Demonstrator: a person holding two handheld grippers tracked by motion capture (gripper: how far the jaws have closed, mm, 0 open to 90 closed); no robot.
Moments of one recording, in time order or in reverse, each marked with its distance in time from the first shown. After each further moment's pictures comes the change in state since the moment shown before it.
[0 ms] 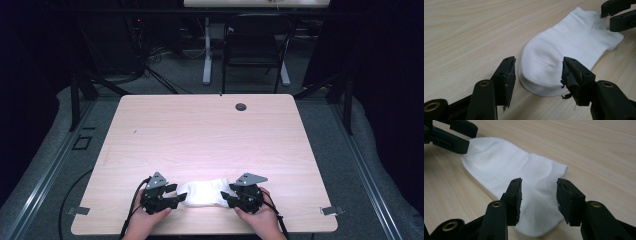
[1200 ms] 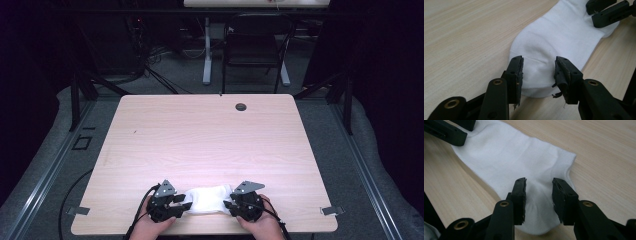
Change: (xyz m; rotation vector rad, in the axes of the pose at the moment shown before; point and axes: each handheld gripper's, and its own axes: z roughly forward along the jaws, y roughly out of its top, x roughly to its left) left arm -0.025 -0.006 0.008 0.085 -0.051 0.067; right arm 0.011 -0.015 -0.003 0.118 -0.008 -0.037
